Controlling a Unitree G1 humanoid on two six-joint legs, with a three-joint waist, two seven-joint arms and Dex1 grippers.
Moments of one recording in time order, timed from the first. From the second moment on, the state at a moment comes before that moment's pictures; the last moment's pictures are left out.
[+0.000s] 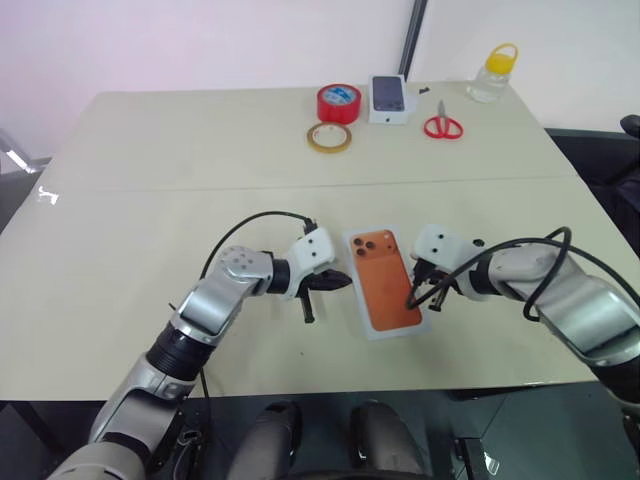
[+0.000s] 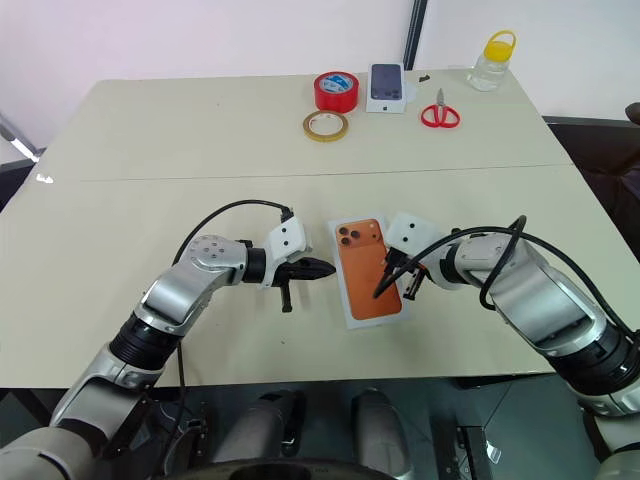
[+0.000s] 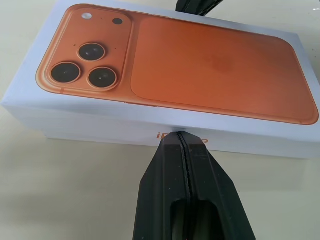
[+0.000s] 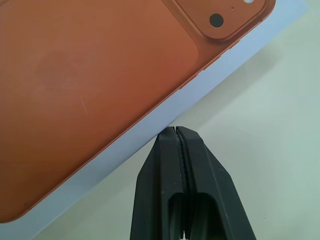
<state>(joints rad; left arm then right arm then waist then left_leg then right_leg) -0.54 0.38 -0.37 -0.08 -0.14 0.56 -0.96 -0.49 -0.99 0.33 -0.50 0.24 1.06 0.74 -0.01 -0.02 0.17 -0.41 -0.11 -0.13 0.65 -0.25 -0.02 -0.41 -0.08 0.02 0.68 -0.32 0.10</state>
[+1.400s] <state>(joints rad) -0.70 0.32 -0.15 0.23 -0.12 0.41 -0.74 -0.31 -0.93 0.07 -0.50 0.31 0.80 0.76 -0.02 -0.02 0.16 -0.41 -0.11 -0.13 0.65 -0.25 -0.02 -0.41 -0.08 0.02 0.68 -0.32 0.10</state>
